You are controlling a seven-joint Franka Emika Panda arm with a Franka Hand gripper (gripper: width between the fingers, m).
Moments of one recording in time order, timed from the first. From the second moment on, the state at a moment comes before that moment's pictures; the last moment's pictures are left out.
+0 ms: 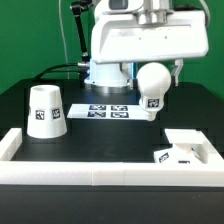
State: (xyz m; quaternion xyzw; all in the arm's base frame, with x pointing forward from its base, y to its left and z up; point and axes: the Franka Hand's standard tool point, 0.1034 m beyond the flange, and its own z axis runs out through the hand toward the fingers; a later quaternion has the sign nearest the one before) arm 0.589 0.052 0.151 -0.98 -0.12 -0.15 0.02
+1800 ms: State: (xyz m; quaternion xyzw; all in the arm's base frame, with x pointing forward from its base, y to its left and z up) arm 0.630 0.082 0.154 -0.96 -0.12 -0.23 0.02
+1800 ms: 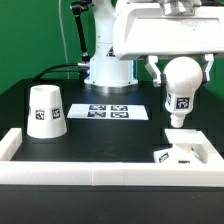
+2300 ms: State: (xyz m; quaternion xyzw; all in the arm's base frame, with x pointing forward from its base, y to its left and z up) arm 0.625 0.091 0.149 -0.96 -0.12 -0.25 0.02
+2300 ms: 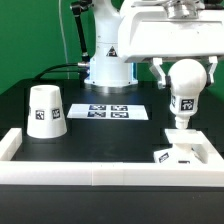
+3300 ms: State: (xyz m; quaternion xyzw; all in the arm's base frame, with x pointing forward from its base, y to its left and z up) arm 0.621 0.096 0.129 -0.96 -0.13 -0.24 0.02
